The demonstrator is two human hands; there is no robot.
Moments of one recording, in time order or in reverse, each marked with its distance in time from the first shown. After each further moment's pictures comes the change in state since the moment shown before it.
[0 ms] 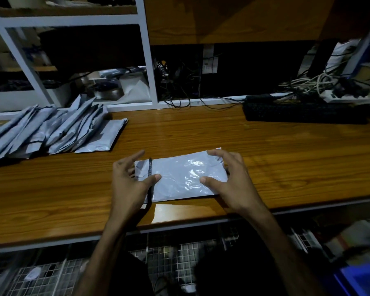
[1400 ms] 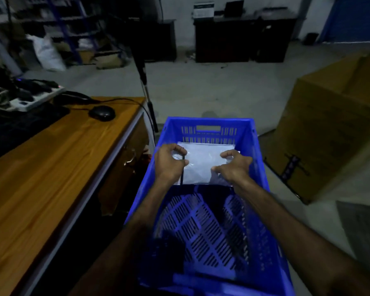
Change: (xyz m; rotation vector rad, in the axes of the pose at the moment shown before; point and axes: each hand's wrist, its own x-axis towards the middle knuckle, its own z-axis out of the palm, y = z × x) left_hand -0.312 0.163 0.501 -0.095 -1.305 0.396; right_hand -0.323 0.147 -0.354 -0.078 1.415 0.988
